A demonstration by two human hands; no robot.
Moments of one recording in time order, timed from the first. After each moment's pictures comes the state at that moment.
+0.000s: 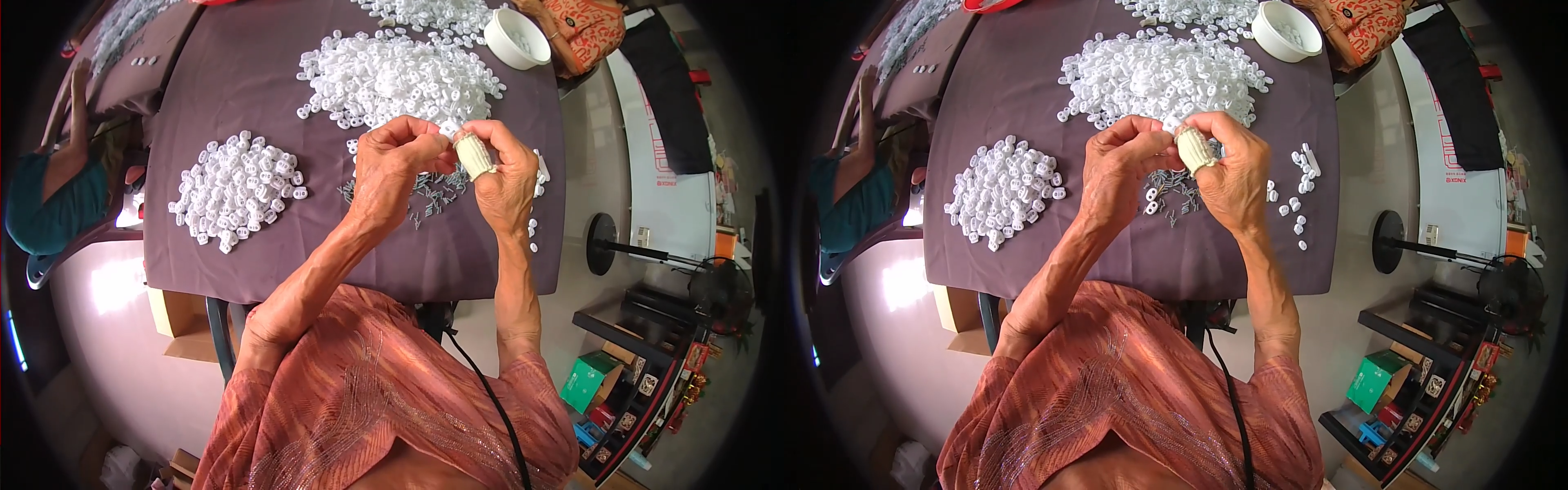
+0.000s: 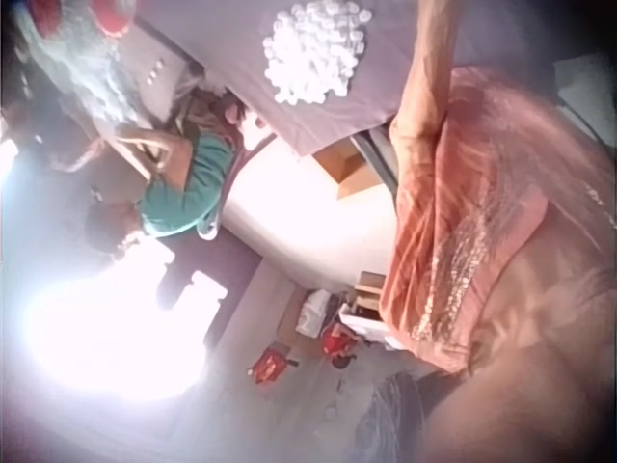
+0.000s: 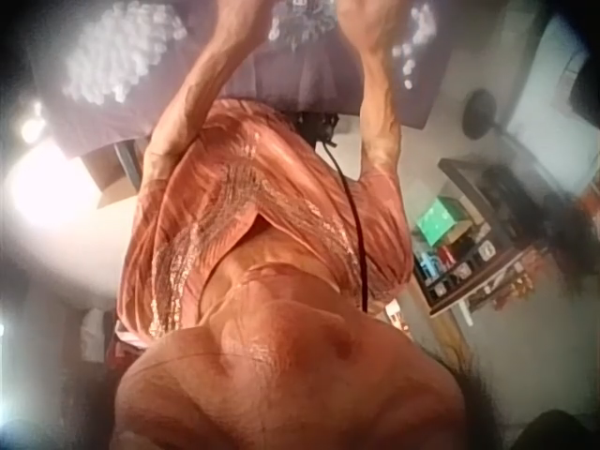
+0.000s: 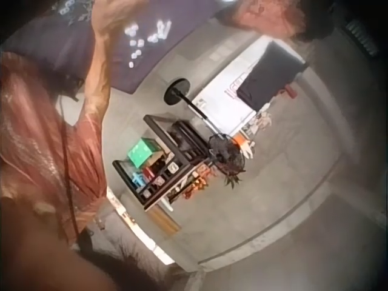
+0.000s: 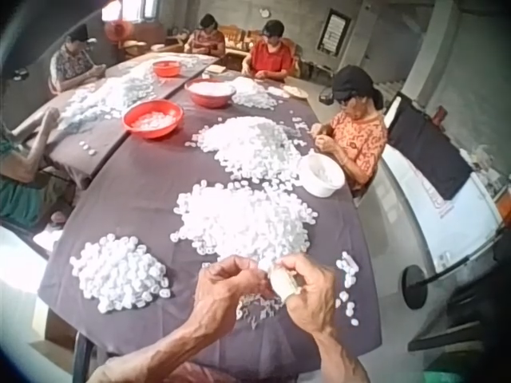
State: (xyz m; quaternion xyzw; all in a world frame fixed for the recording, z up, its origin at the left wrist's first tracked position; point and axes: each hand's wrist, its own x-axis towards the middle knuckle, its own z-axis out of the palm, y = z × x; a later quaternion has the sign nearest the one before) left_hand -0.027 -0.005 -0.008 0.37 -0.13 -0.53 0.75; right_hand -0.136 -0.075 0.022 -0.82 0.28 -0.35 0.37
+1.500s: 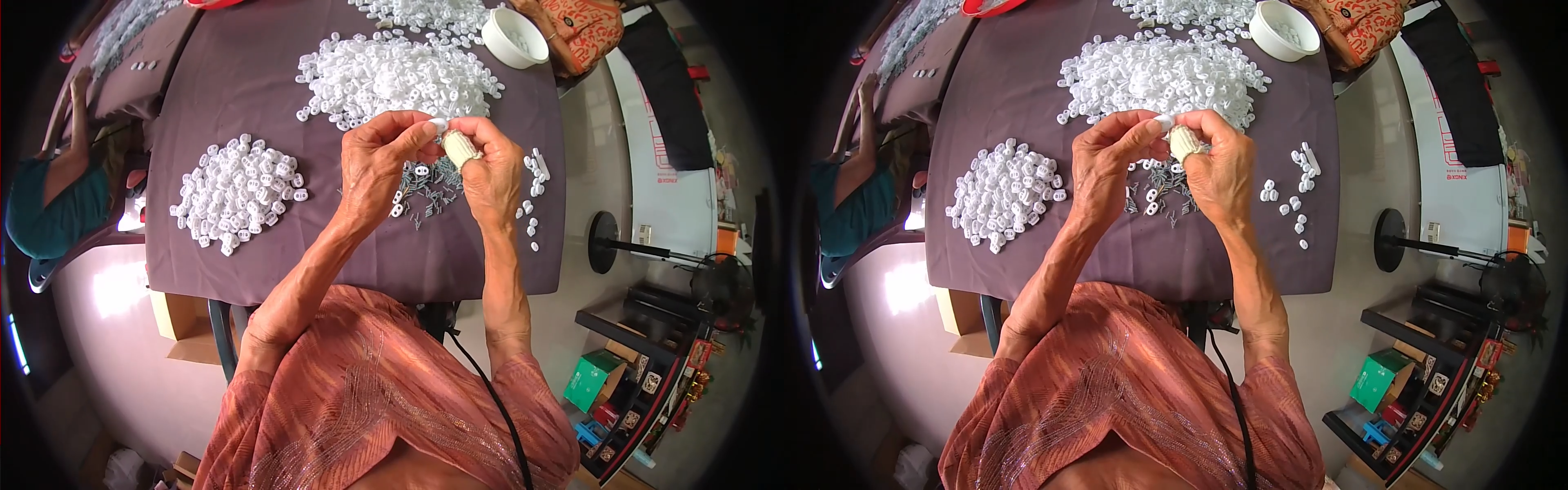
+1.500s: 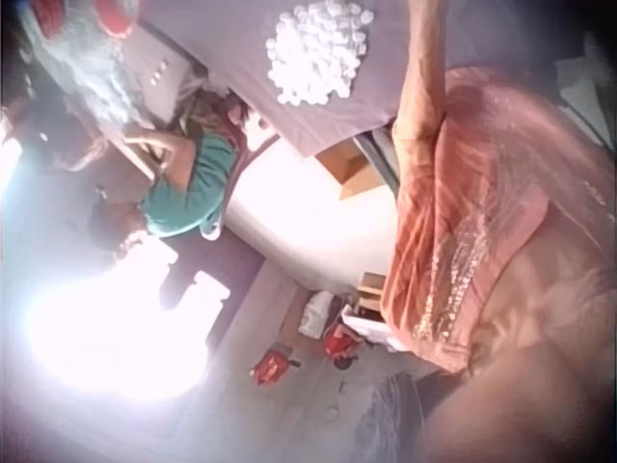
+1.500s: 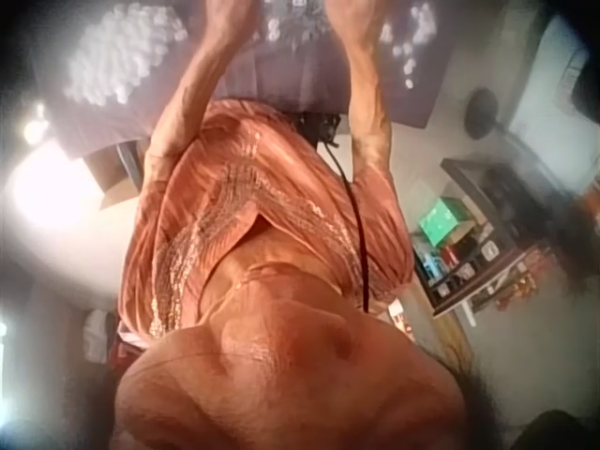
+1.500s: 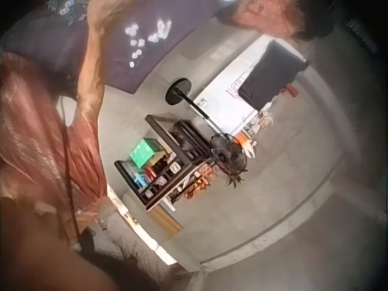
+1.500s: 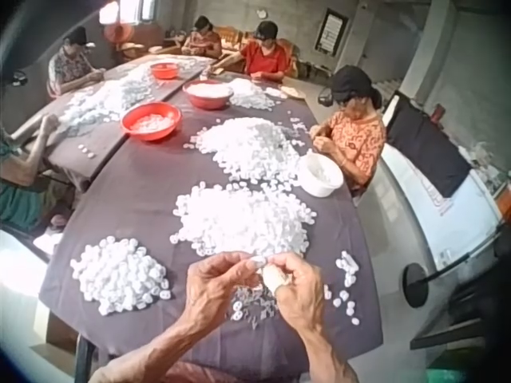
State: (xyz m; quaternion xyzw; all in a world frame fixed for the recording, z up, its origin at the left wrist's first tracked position) left_hand -0.017 -0.002 -0.011 0.44 -0.20 -0.48 0.73; right_hand -0.125 -0.071 0.013 -0.76 0.36 -0.34 0.41
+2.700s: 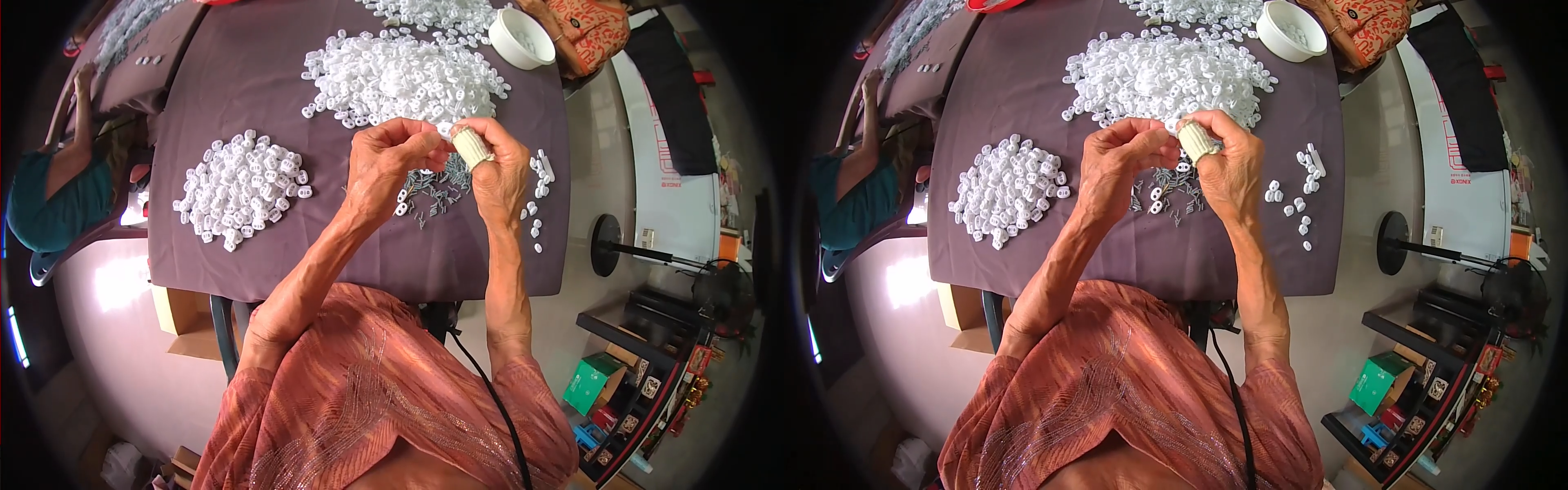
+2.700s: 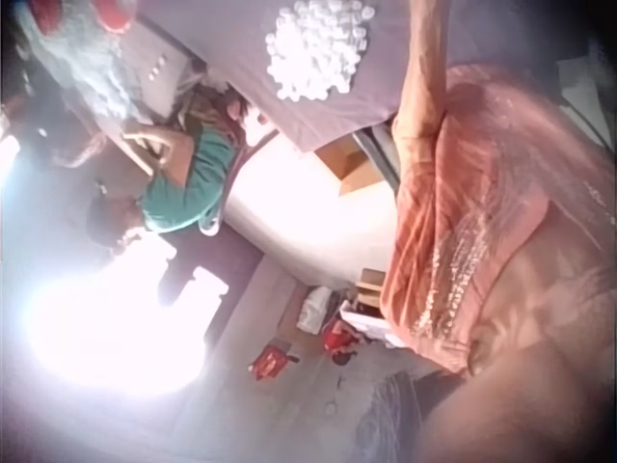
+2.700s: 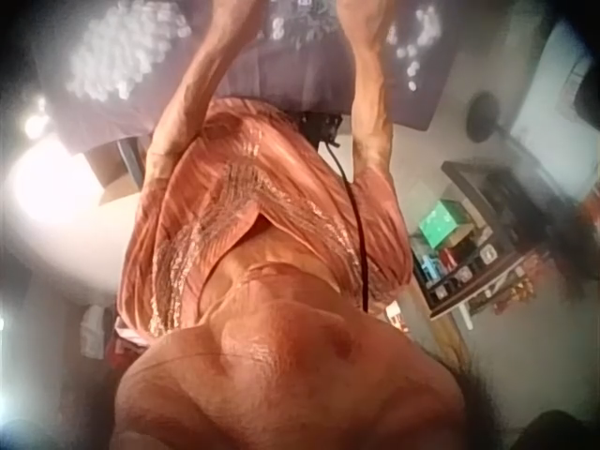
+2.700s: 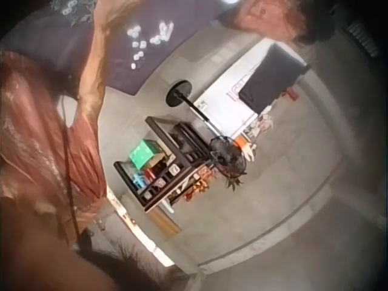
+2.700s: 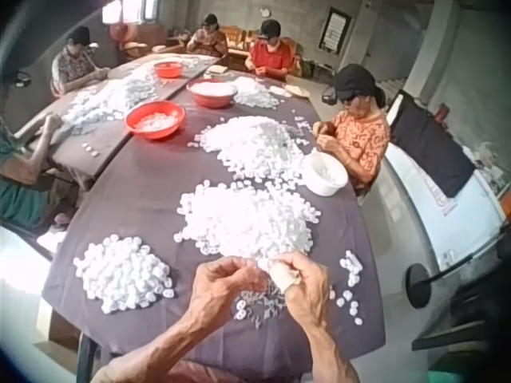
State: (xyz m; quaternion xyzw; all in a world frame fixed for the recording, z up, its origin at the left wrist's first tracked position) left_hand -0.017 -0.002 -0.014 0.40 -0.17 -0.53 0.73; right_hand -0.127 -0.075 0.009 -0.76 0.33 -0.36 0.43
